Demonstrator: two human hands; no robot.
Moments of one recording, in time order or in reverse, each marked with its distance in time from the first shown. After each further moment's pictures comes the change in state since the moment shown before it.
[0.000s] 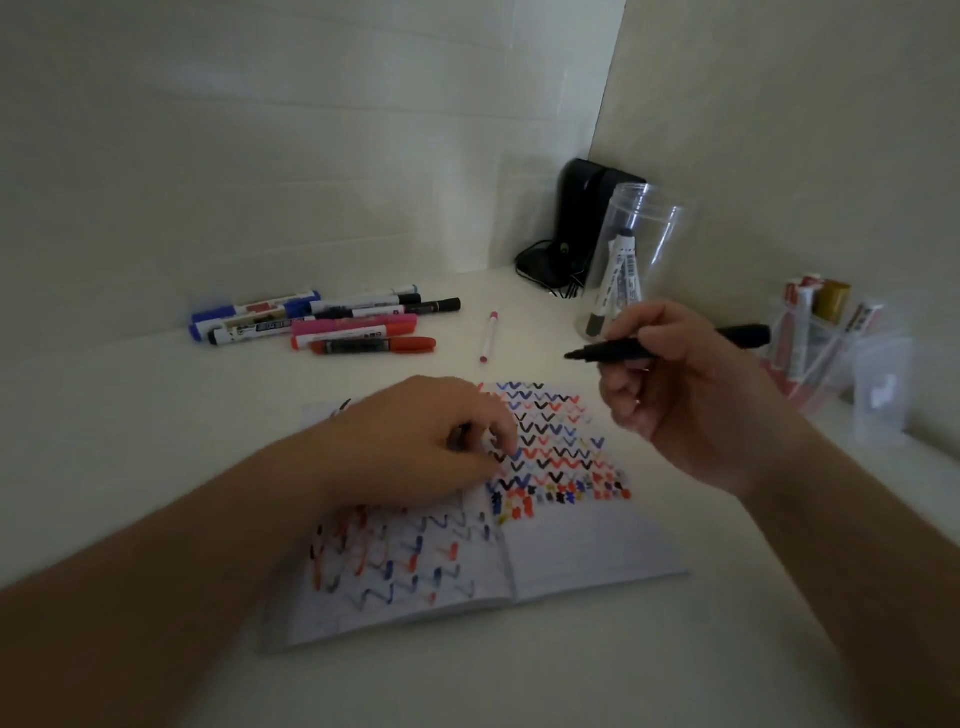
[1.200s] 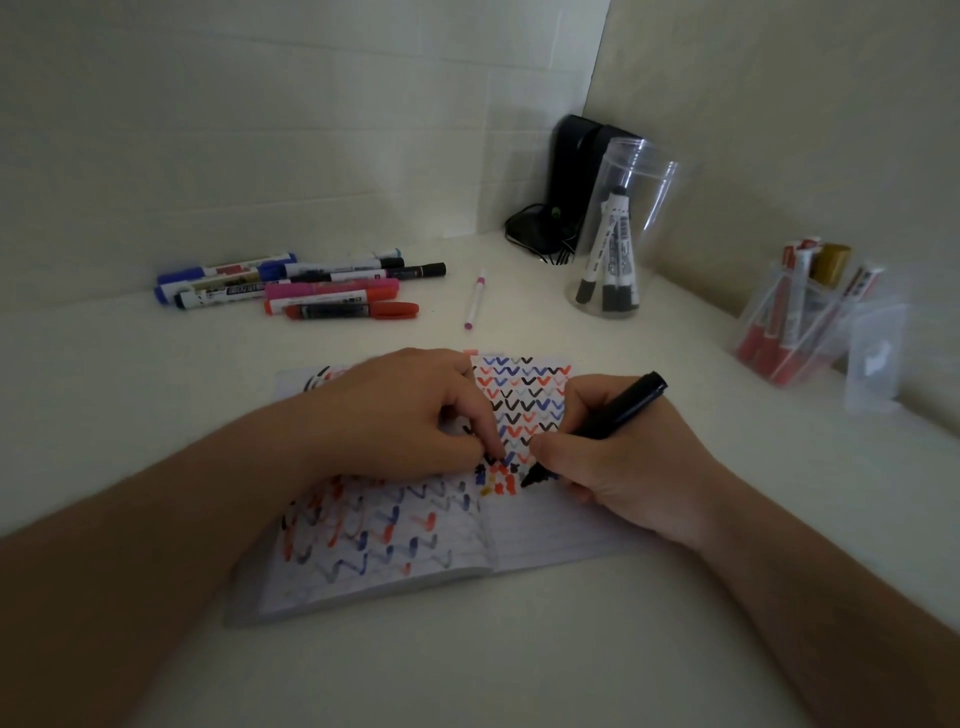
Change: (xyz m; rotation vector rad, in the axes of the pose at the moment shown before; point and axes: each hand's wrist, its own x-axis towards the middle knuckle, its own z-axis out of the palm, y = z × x) left_hand 0.009 0.001 0.009 0.055 -0.038 0.006; right_hand -0.032 0.045 0.025 -0.758 0.154 0.099
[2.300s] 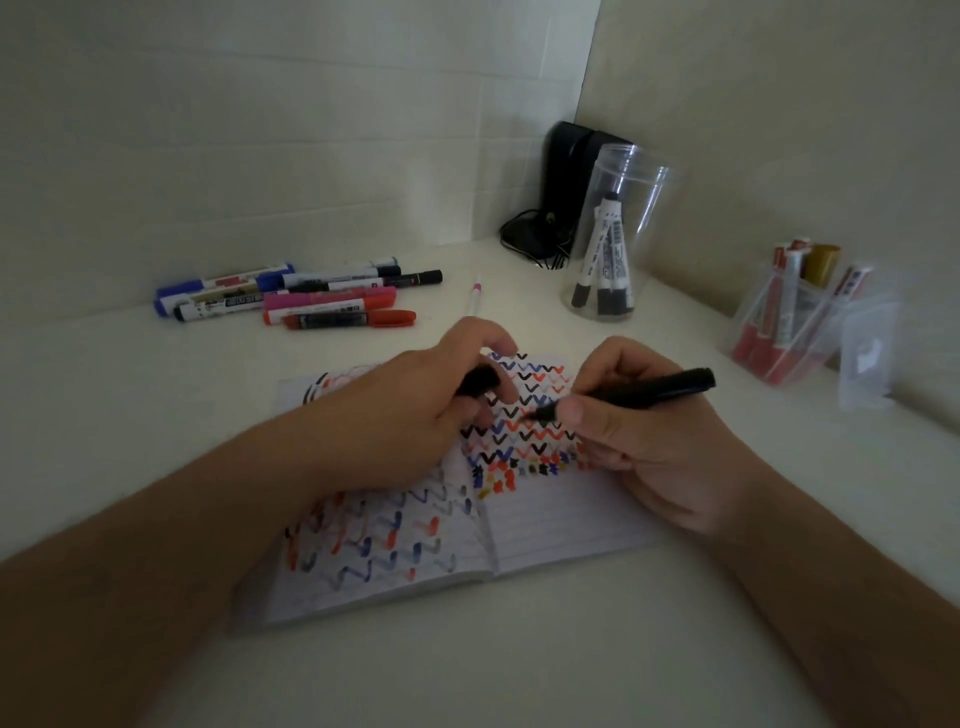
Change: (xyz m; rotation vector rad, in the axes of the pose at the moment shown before) left_hand -0.008 0.015 -0.002 -0.192 0.062 -0.035; right_hand 0.008 0.010 -0.013 0.670 -0.164 -0.164
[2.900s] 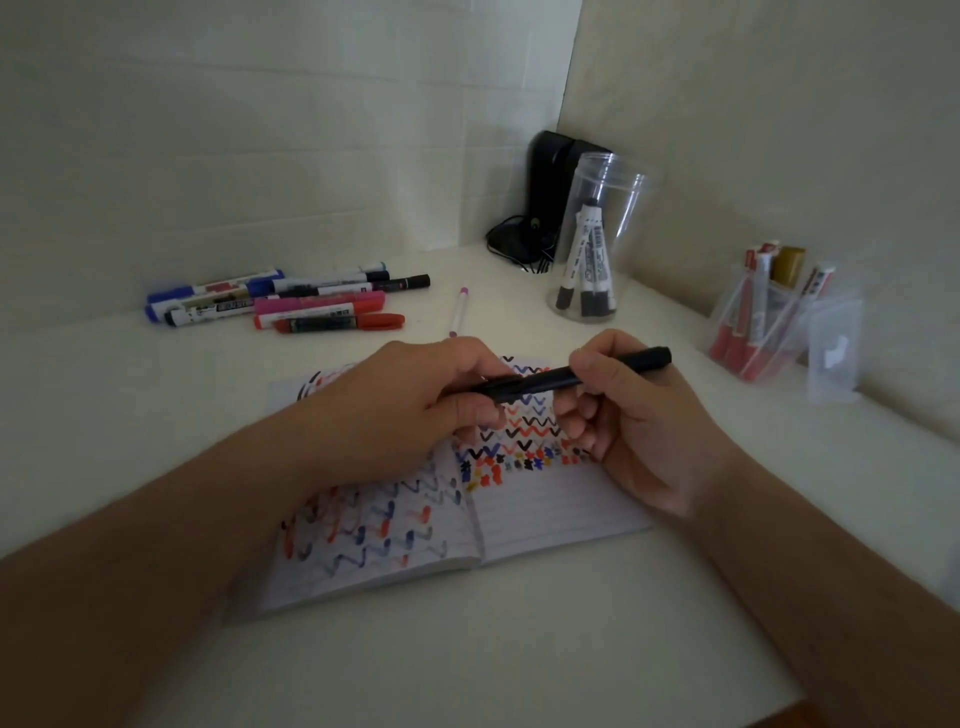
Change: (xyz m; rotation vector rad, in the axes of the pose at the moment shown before) left_hand -0.005 0.012 -0.001 0.018 0.076 0.061; right_hand 0.002 -0.006 -0.005 0.073 0.139 0.086
